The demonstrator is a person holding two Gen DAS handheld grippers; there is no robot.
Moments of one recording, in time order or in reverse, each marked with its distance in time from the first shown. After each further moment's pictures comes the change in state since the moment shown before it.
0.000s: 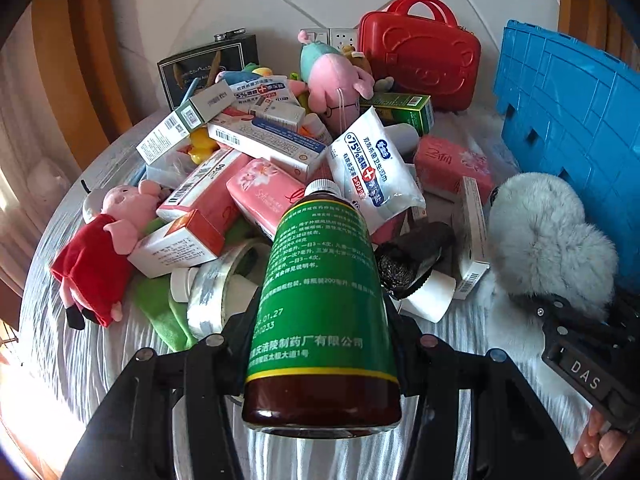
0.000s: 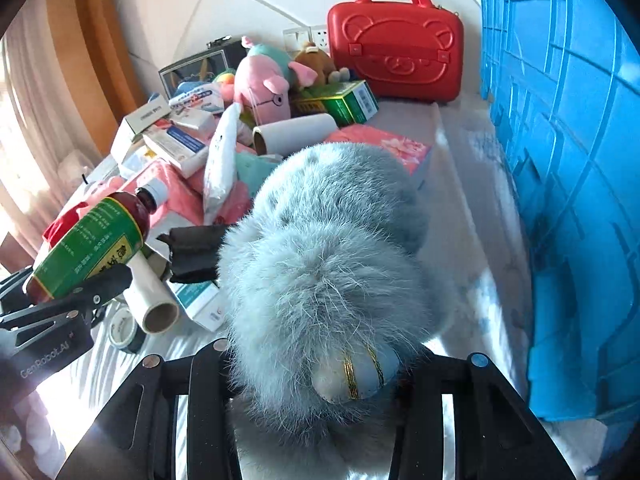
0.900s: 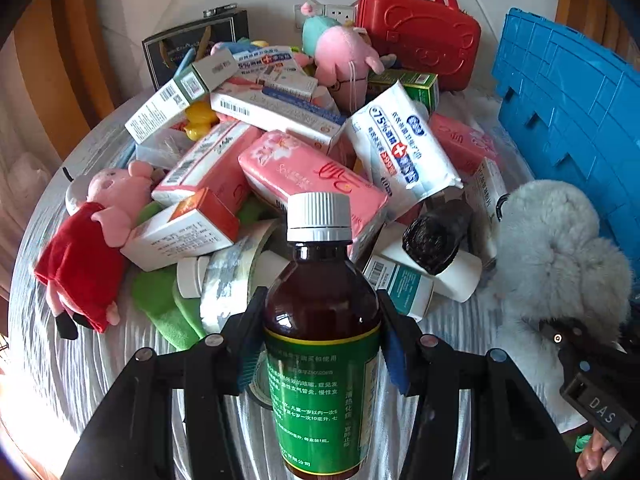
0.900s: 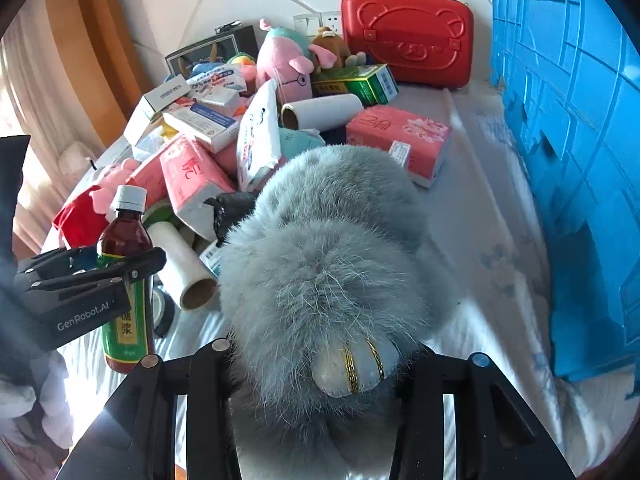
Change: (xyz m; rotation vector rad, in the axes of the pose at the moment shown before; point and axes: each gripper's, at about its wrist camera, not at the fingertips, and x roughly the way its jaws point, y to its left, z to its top) left arm 0.016 0.035 0.002 0.023 0.054 -0.080; right arm -0.009 0.035 -0.005 0.012 0.047 0.008
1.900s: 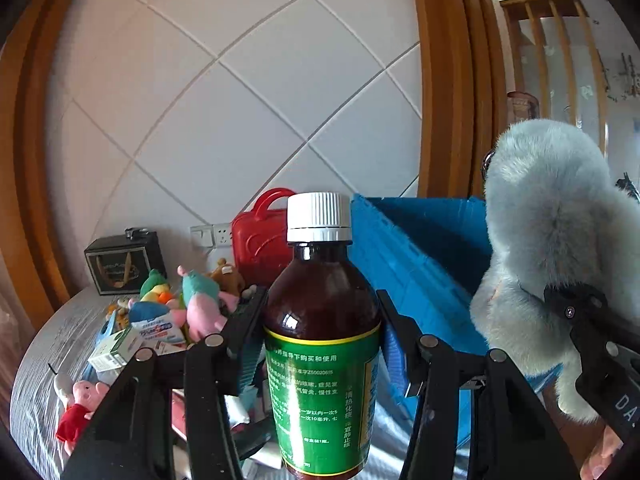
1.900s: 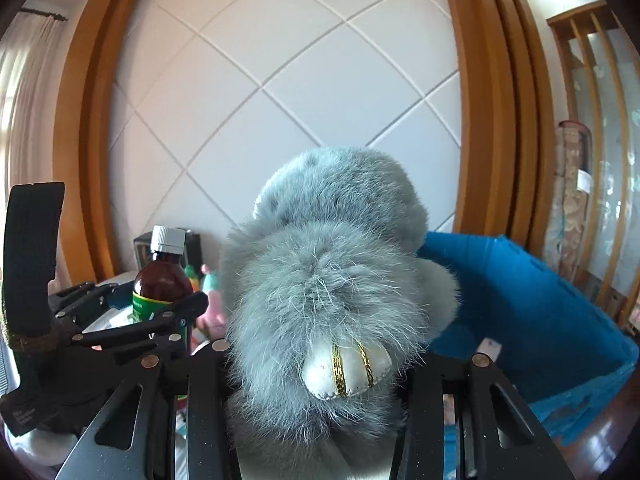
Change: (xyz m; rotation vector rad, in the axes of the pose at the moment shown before) left arm -0.203 -0.180 0.096 0.191 -0.594 -0.225; right arm -0.287 -0.051 0.060 -0.021 -0.655 -0.275
